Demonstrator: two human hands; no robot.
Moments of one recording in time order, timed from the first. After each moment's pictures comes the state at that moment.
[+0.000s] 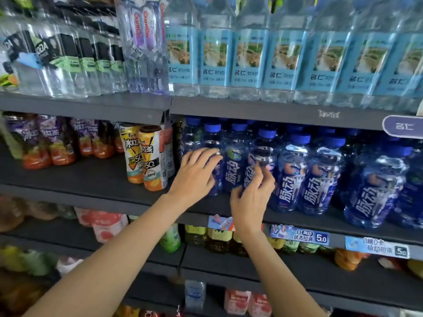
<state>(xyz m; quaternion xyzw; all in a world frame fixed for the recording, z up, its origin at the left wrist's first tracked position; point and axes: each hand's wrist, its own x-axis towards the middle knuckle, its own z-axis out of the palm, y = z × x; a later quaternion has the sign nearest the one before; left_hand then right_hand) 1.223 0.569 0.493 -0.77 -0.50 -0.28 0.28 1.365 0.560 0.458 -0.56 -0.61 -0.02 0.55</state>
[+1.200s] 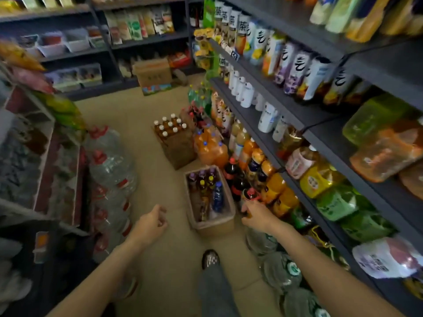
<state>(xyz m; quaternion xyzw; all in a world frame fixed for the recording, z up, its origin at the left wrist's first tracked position) 0.494 -0.028 0.220 -0.09 -0.93 -0.24 -0.25 0.559 0.259 0.199 -0.13 -0.92 0.27 -0.25</state>
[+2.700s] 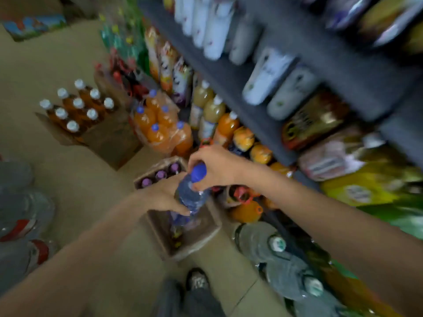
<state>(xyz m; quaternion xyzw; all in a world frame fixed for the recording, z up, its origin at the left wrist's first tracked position) 0.167 0.166 0.029 -0.32 -0.72 -0.32 -0.53 0.228 0.315 0.100 -0.04 -0.94 0.27 -0.21</state>
